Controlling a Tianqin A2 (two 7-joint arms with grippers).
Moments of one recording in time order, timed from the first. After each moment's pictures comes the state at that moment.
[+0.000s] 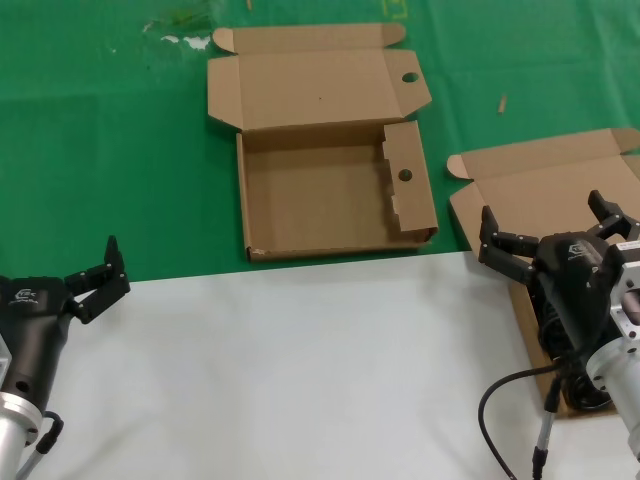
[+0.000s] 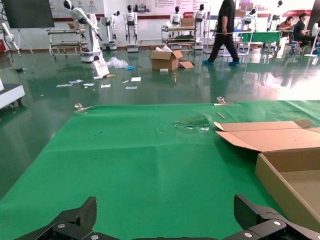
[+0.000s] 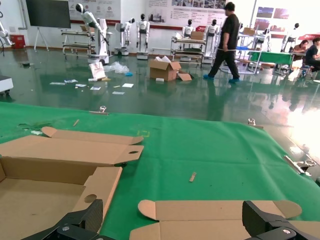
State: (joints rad) left arm 0.00 -0.30 1.60 -1.60 -1.80 0.00 0.00; right arm 0.00 0.30 -1.60 1.60 1.80 0.00 0.00
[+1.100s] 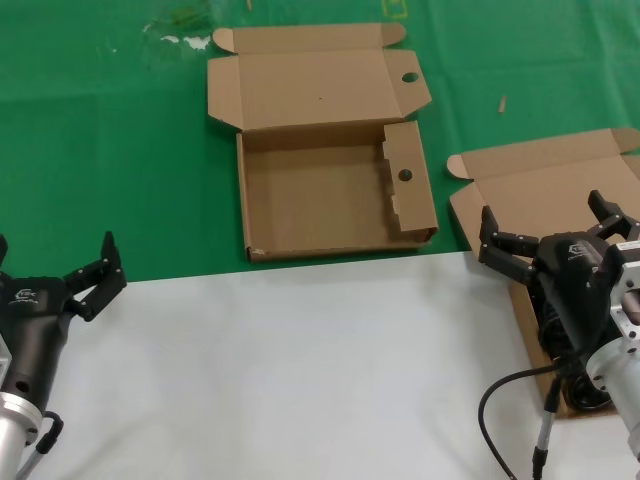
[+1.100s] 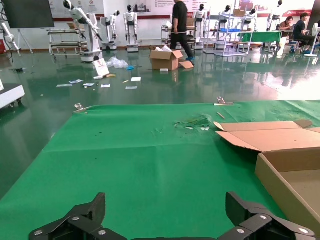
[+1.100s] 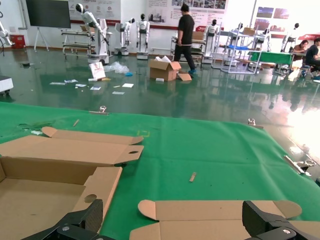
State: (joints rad) left arm 0.00 -0.30 1.60 -1.60 -1.80 0.00 0.00; right arm 0.00 0.30 -1.60 1.60 1.80 0.00 0.00
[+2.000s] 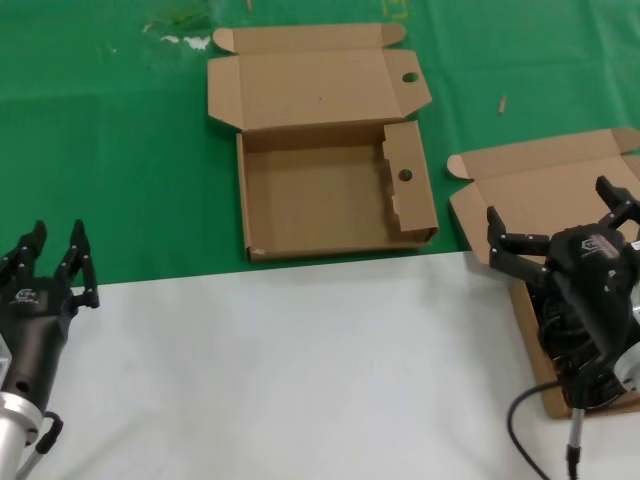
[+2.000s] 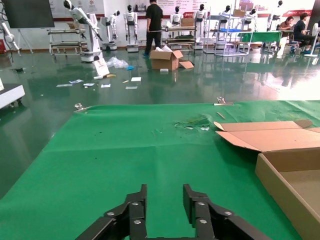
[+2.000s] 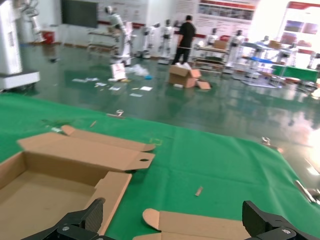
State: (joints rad) left arm 0.00 -0.30 1.60 -1.60 -1.80 0.00 0.00; right arm -0.04 0.40 -1.60 1.67 1.82 -0.04 -0.02
